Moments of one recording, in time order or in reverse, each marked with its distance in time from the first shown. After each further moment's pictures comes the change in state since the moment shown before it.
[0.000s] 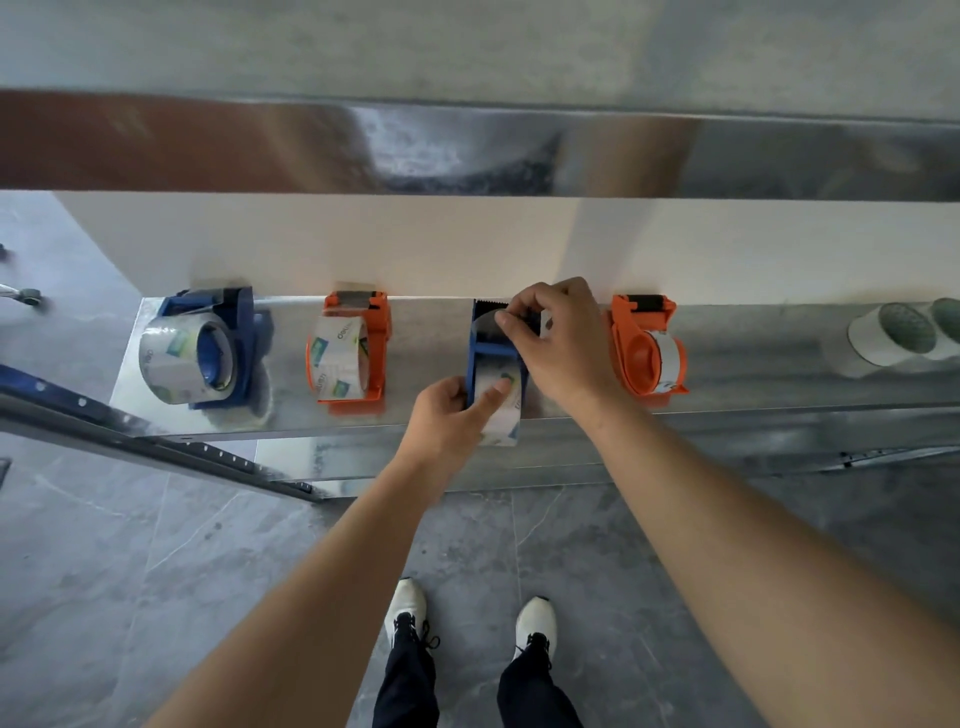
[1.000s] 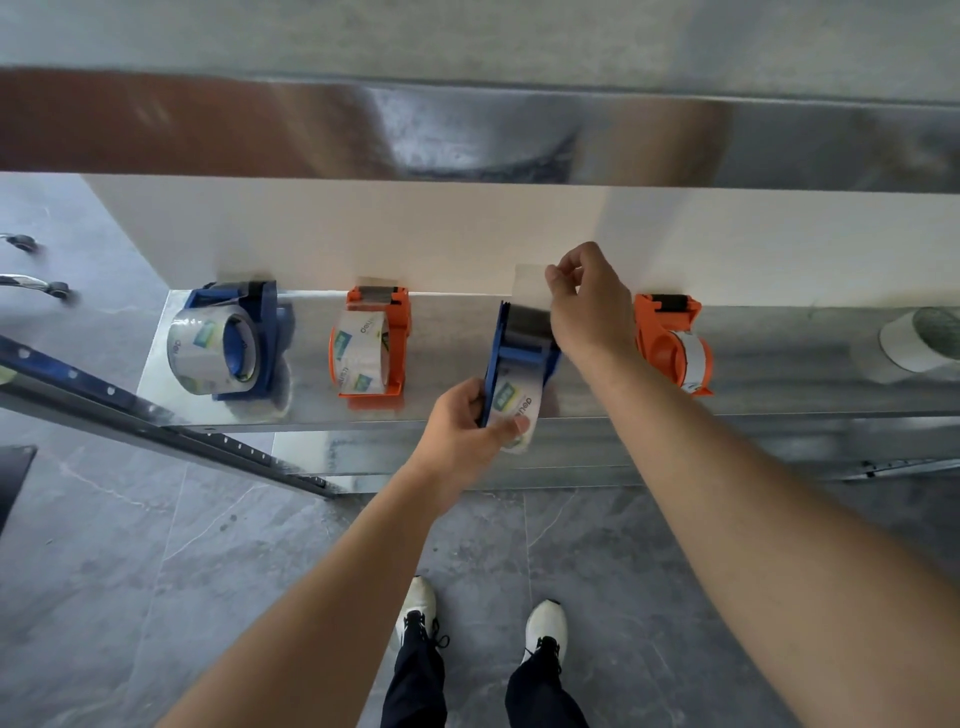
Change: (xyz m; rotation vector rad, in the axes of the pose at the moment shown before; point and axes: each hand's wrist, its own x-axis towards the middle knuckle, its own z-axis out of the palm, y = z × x) left_hand -0.006 -0.013 -0.012 0.015 -0.087 0.003; right_hand 0.029 -0.018 0.000 0.031 0.083 0.220
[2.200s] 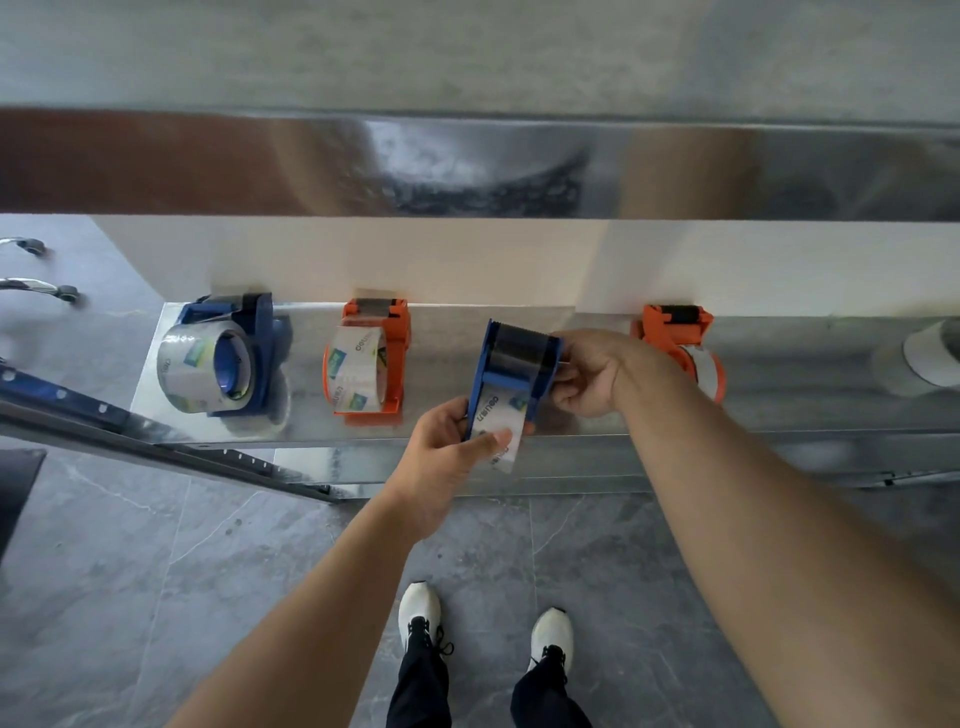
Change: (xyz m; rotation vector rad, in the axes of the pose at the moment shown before) left_hand 0.011 -0.016 -0.021 -0.169 -0.130 0.077; right_hand 0.022 0.035 0.007 0.764 -0.714 1.085
